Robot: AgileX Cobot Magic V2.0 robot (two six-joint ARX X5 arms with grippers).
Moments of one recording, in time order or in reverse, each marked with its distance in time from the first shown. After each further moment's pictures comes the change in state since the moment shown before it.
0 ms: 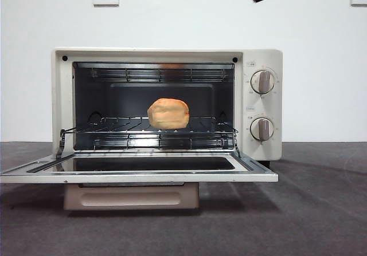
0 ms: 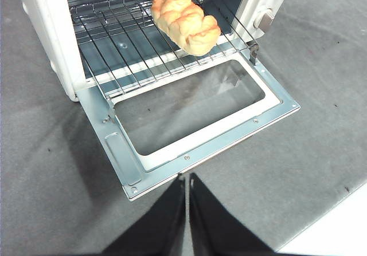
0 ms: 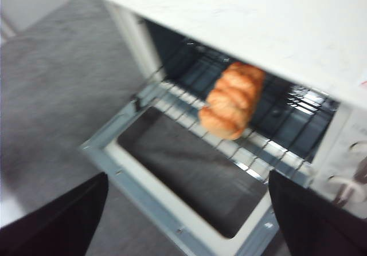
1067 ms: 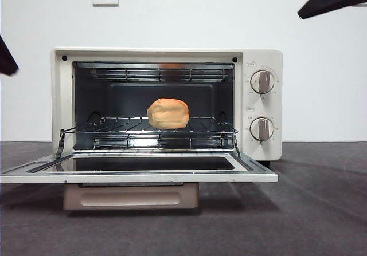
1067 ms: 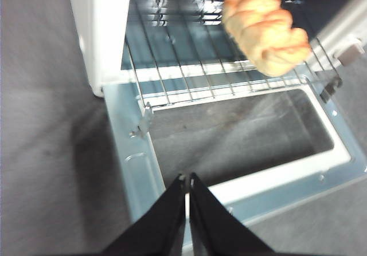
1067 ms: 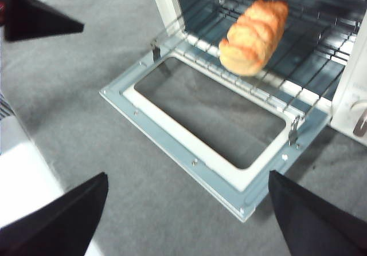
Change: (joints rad) left arm 0.222 0.208 -0.290 0.493 0.106 -0.124; right arm -0.005 -0.270 -0.256 -0.041 -0.055 -0.011
